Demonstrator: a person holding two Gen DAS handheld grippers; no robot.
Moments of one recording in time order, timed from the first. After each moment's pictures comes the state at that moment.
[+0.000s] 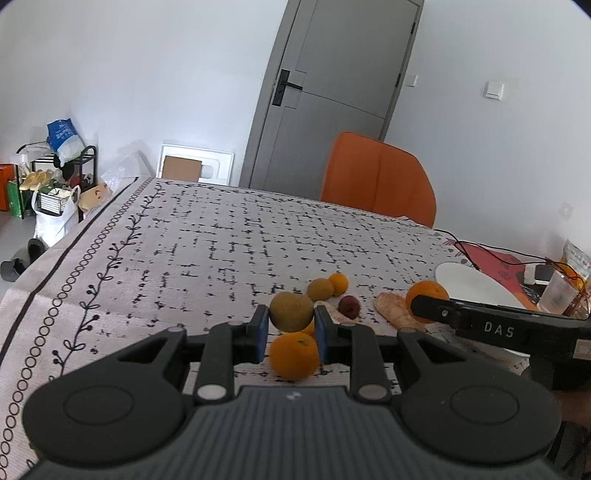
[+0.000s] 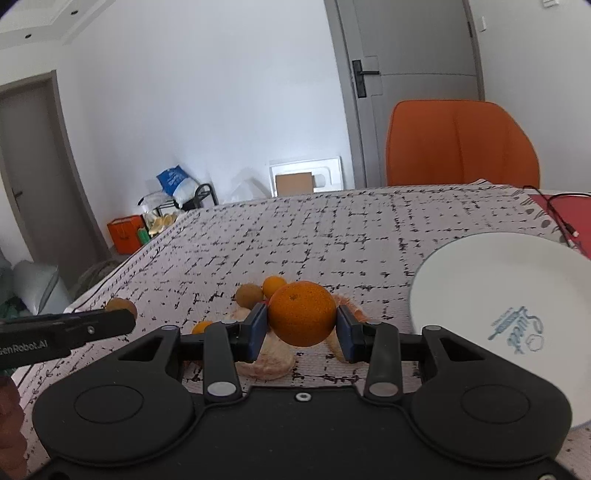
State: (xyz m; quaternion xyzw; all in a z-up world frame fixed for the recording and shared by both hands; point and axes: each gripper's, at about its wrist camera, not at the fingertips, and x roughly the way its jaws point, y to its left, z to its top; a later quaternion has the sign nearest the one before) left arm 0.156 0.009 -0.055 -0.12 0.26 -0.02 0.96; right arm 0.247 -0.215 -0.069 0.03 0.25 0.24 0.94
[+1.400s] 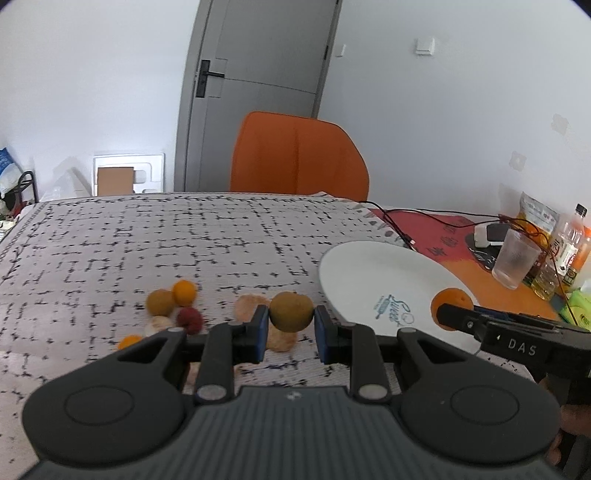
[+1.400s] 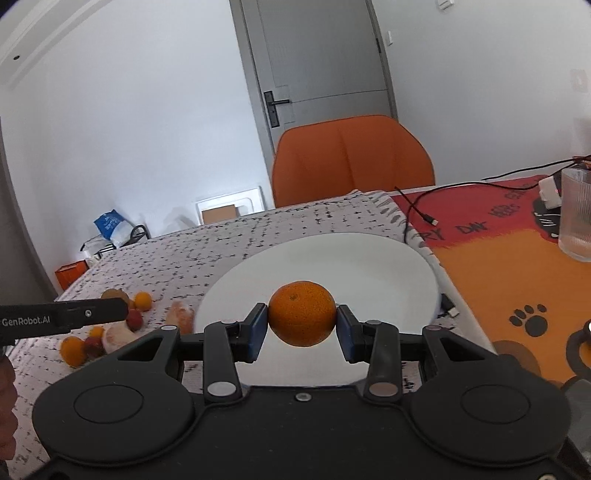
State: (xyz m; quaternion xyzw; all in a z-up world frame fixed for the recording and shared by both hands) left arm 0.205 -0.119 -0.050 -0.06 0.27 -0.10 0.95; right arm 0.231 -0.353 -0.082 0.08 0.22 0.13 0.96
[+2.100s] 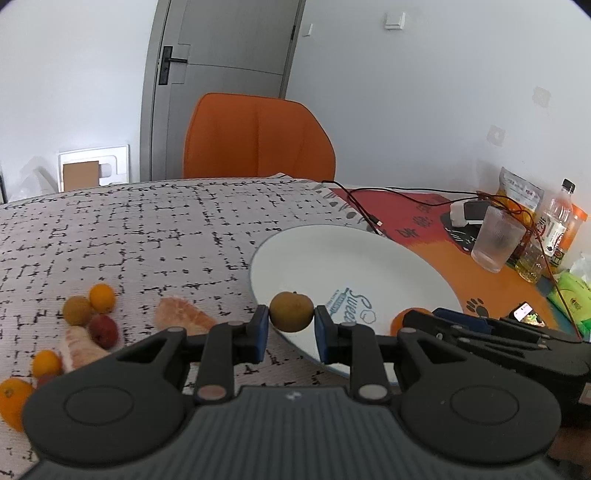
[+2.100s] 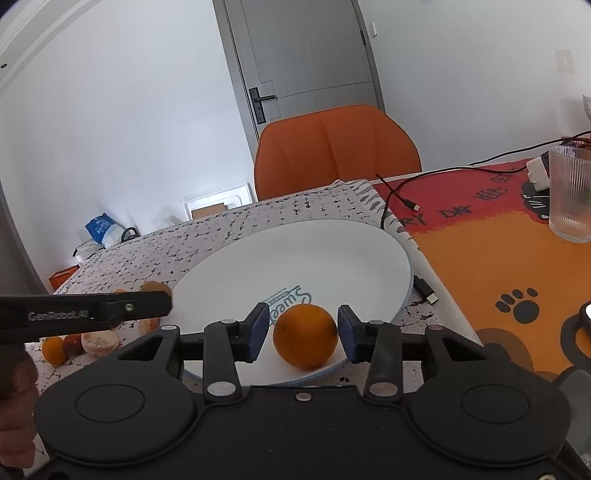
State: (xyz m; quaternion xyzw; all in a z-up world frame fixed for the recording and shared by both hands) left arm 0.237 -0.168 -0.065 -0.05 0.29 -0.15 0.94; right arm 0.237 -0.371 -0.096 0.09 0.23 0.12 0.96
